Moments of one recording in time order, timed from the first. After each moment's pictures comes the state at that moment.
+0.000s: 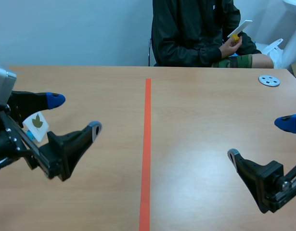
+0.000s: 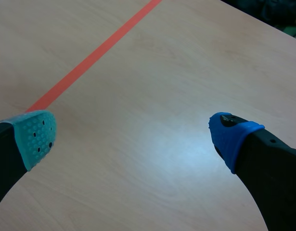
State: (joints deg) left arm 24.3 -34.1 6.1 104.0 -21.3 -26.4 -10.4; right arm -43.6 29.2 12.6 114.8 12.7 24.0 1.1
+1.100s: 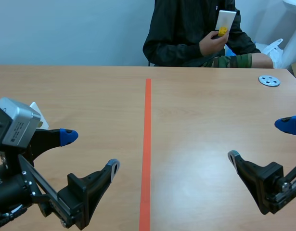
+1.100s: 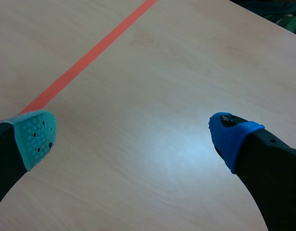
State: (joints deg) left arm 34.5 -25.3 6.0 108.9 -15.3 -24.9 -5.0; right arm -43.6 29.2 12.6 114.8 12.7 24.0 0.3
